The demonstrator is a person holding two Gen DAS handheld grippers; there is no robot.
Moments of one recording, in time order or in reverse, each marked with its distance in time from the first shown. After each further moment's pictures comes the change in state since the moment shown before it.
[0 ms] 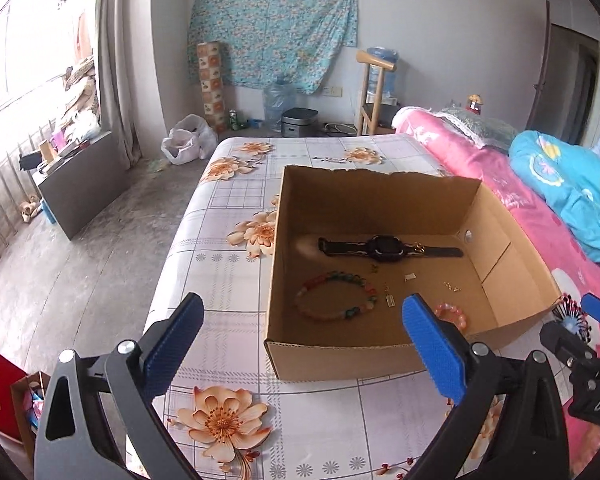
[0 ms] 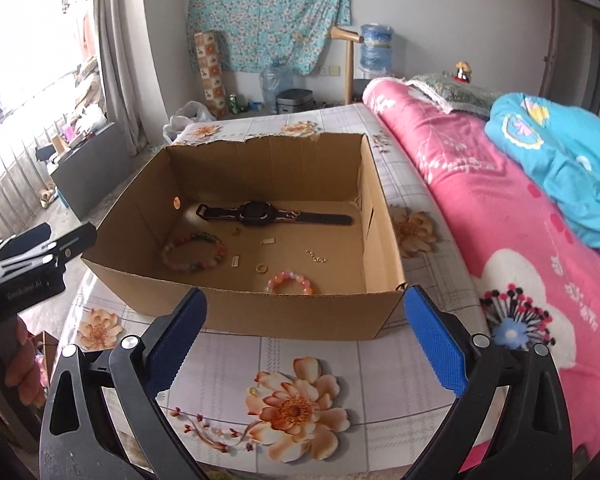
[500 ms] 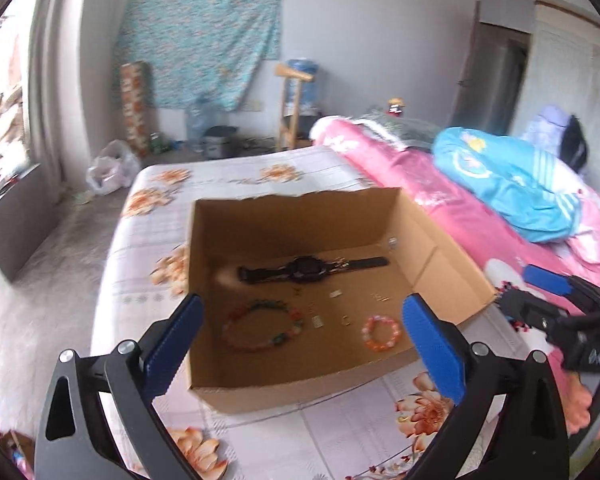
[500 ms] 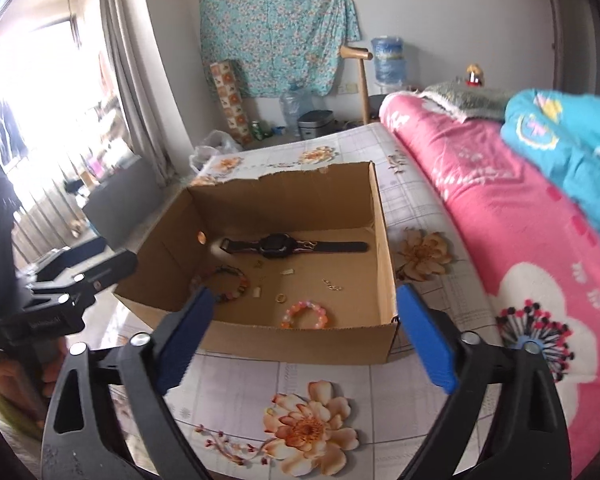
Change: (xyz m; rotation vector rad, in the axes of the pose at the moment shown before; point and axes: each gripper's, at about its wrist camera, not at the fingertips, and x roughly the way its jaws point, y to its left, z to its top) left arm -0.002 -0.021 0.018 0.095 -0.042 -0.240; right arm -0.014 -0.022 0.016 0.043 -0.078 0.131
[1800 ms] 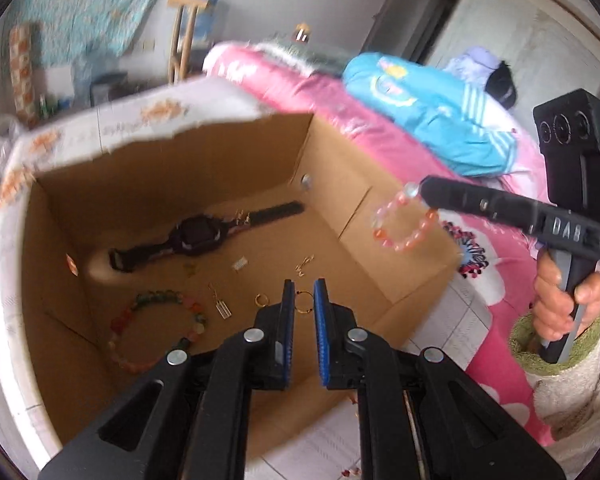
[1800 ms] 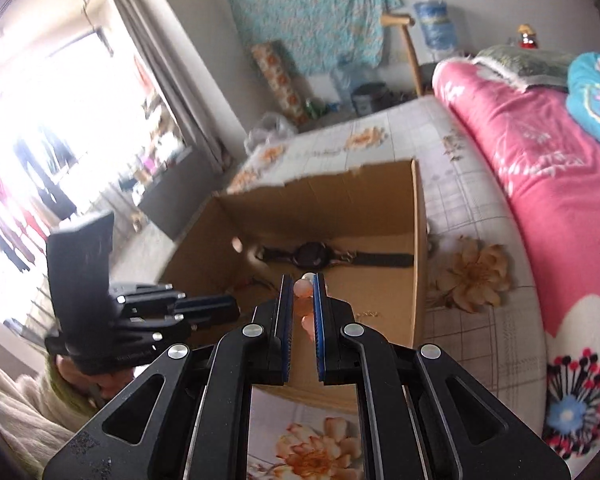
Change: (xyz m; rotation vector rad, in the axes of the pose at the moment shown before) left arm 0.109 -0.026 0.007 0.121 0.294 -0.413; right arm 0.067 -0.045 0.050 0.025 0.137 0.293
